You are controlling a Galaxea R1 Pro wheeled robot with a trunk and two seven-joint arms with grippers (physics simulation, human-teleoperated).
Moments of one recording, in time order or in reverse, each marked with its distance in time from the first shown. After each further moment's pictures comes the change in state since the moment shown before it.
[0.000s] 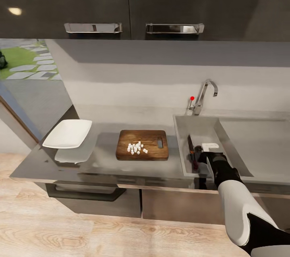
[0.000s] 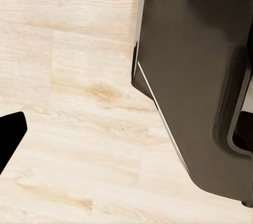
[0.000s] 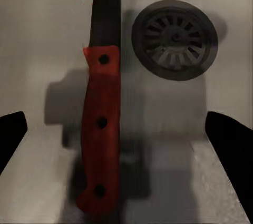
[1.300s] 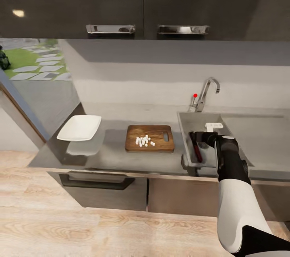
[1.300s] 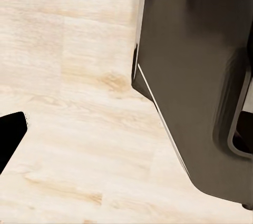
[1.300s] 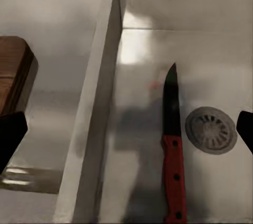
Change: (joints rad) left arm 0.000 0.000 0.000 0.003 0.000 0.000 0.000; right arm 0.030 0.074 0.002 -0.457 0.006 0.090 0.265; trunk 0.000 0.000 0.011
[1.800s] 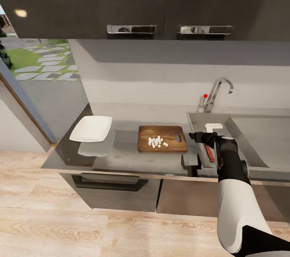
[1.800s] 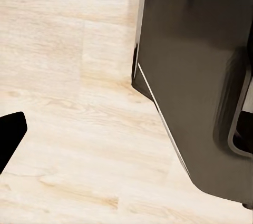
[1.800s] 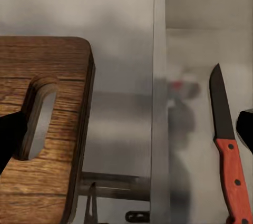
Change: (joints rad) left arm 0.000 0.000 0.000 0.002 0.000 0.000 0.000; right arm 0.001 0.000 0.000 0.010 0.000 -0.006 -0.003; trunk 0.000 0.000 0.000
